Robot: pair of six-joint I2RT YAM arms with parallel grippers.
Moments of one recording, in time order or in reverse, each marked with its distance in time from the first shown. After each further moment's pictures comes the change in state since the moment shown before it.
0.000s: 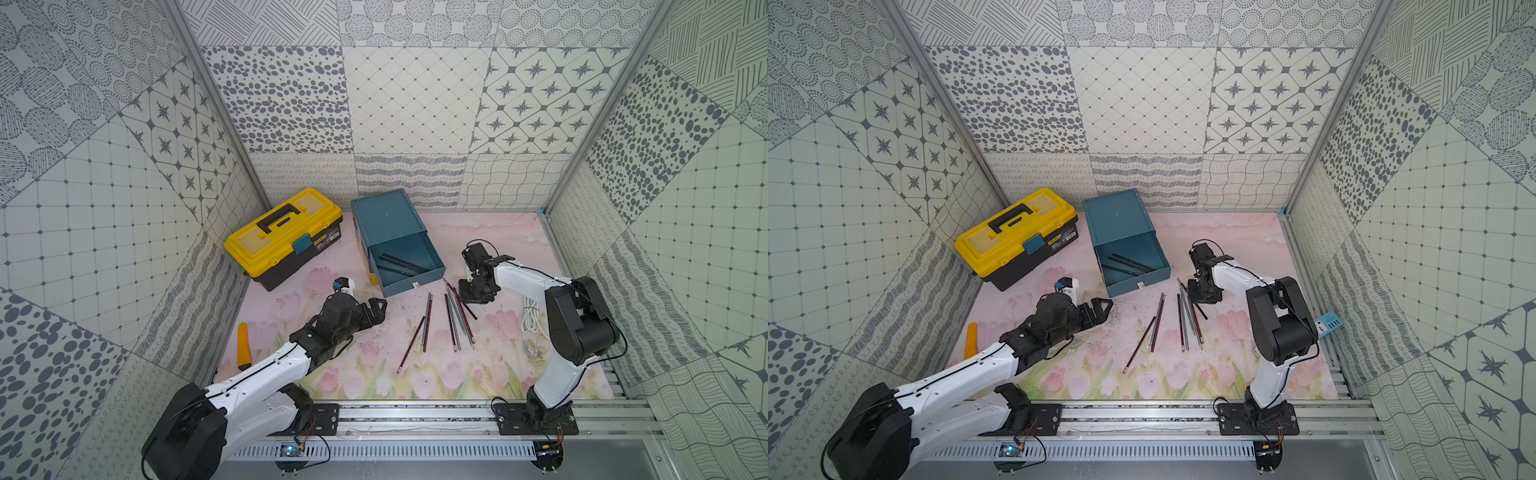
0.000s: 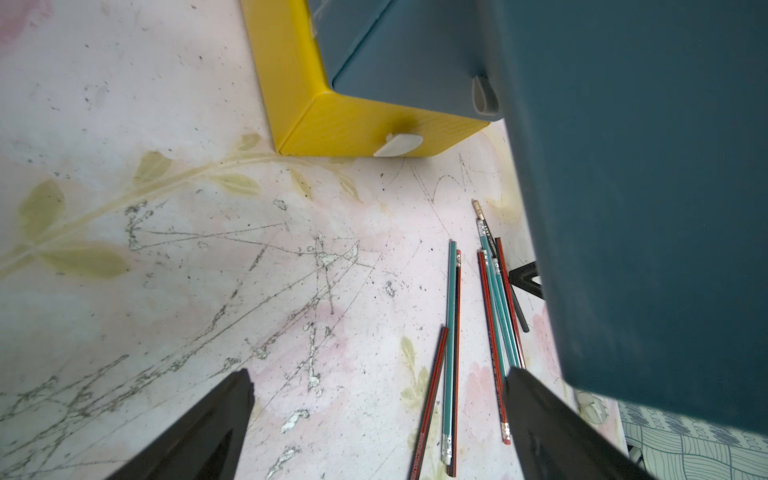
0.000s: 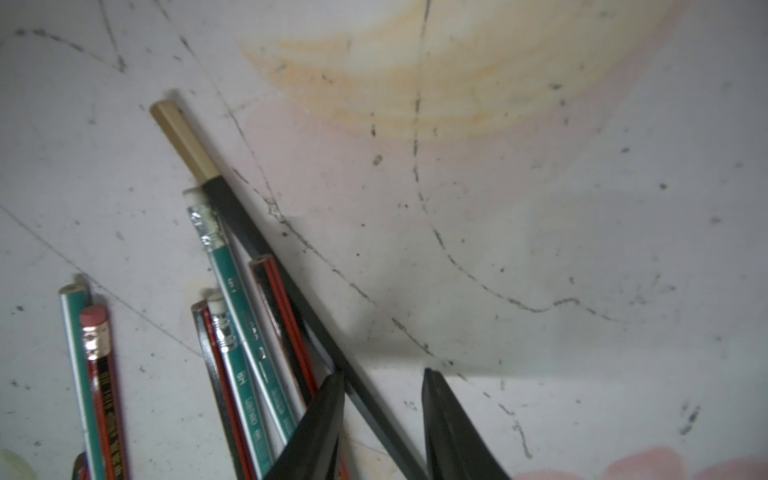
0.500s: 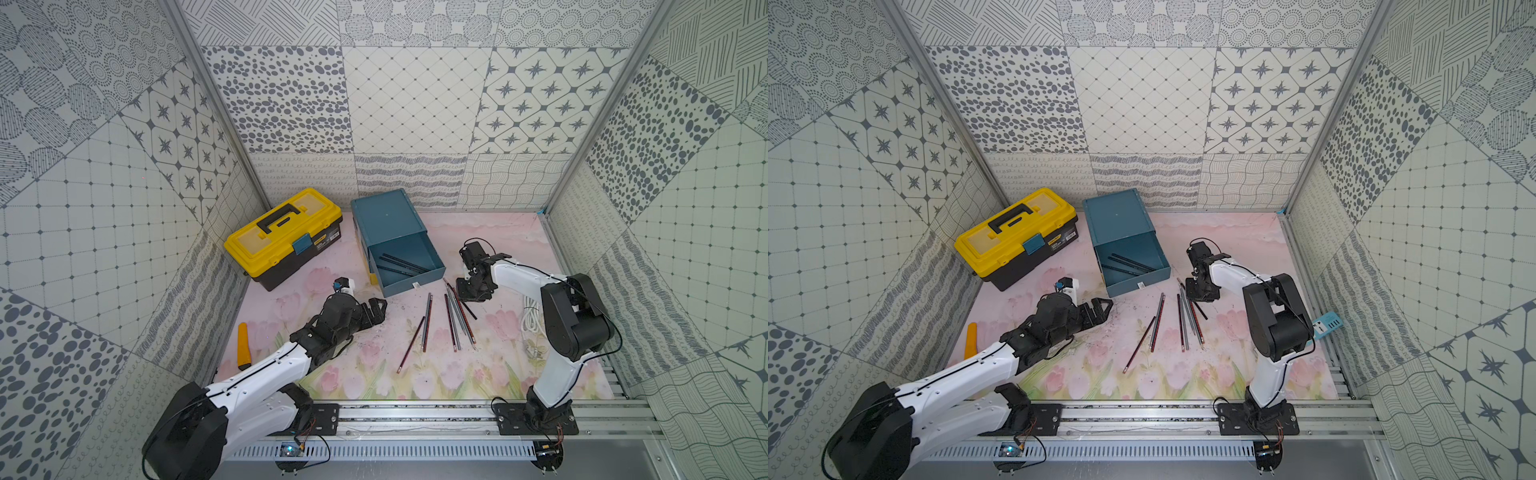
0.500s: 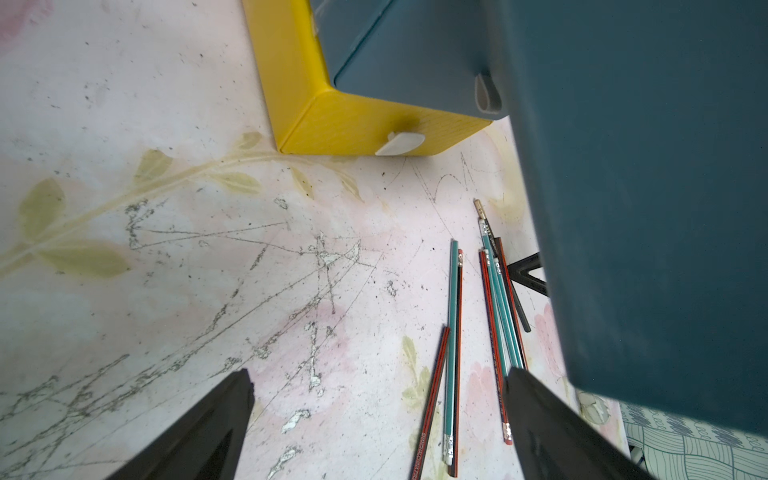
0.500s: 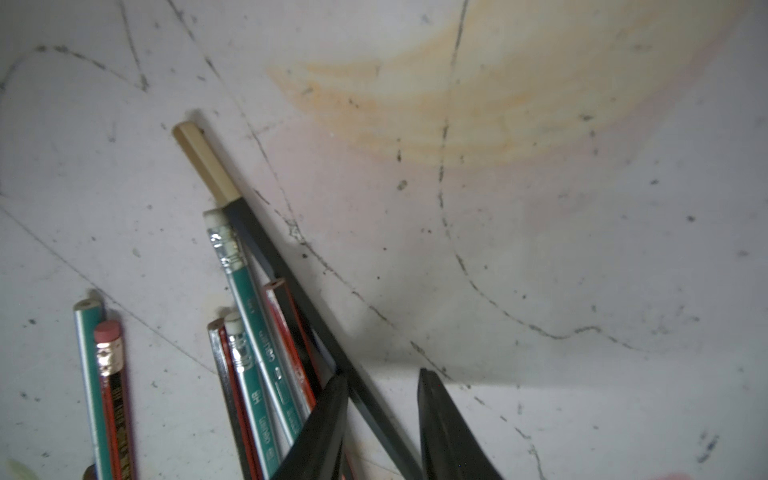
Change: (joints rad) left arm 0.000 0.004 0.000 0.000 0.000 0.000; right arm 0.007 0.035 0.029 0.004 -0.004 -0.008
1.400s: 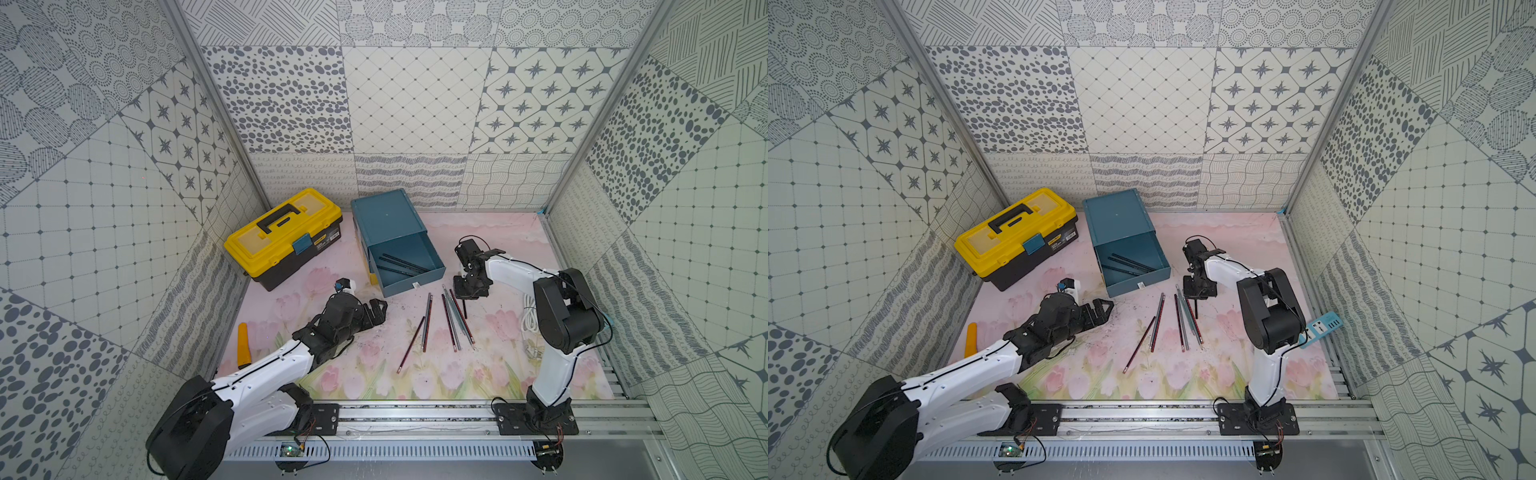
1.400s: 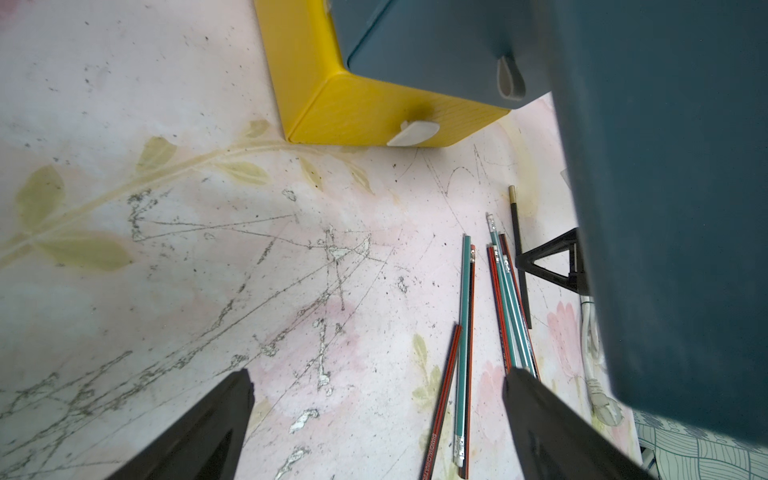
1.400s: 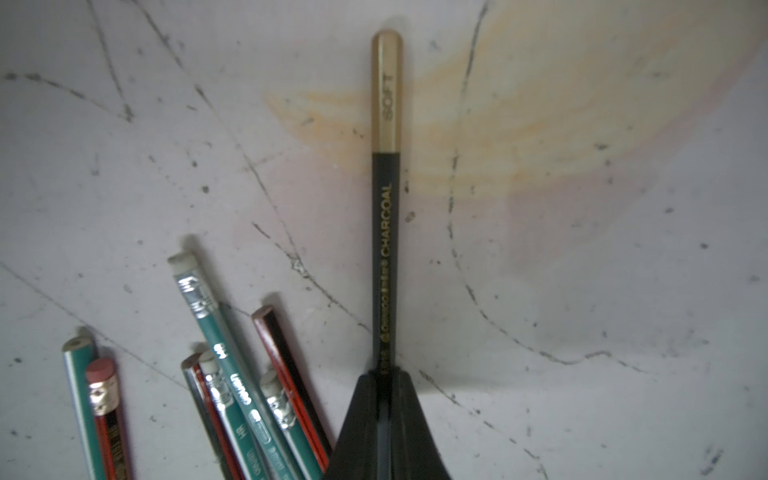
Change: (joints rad) left arm 0.000 0.039 0.000 0.008 0.000 0.000; right arm -0.003 0.069 0.077 -0.052 0.023 0.022
